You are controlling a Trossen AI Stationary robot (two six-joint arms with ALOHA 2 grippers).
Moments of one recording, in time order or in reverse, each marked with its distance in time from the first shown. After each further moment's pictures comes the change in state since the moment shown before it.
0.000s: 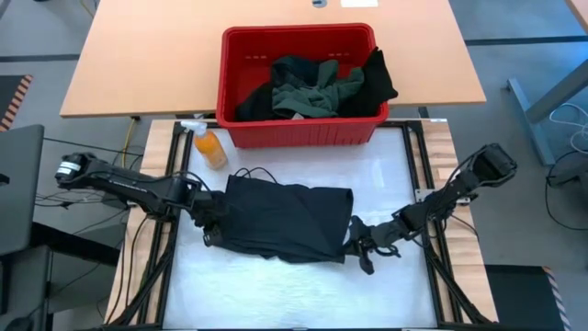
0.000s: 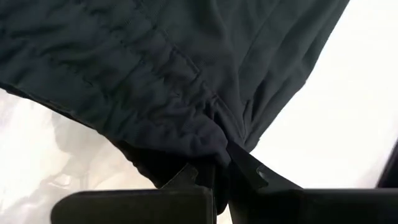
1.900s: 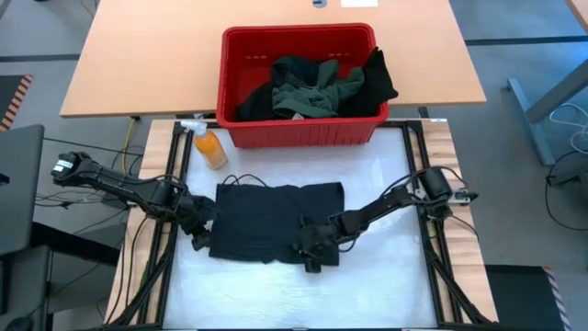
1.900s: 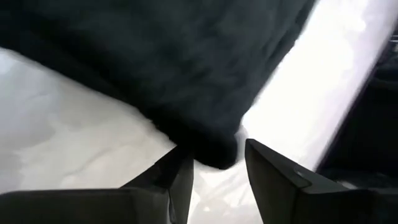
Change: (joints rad) left arm -0.098 -0.208 -0.139 0.010 0.109 -0.283; right arm -0.238 0.621 0.660 -0.348 -0.165 -0.396
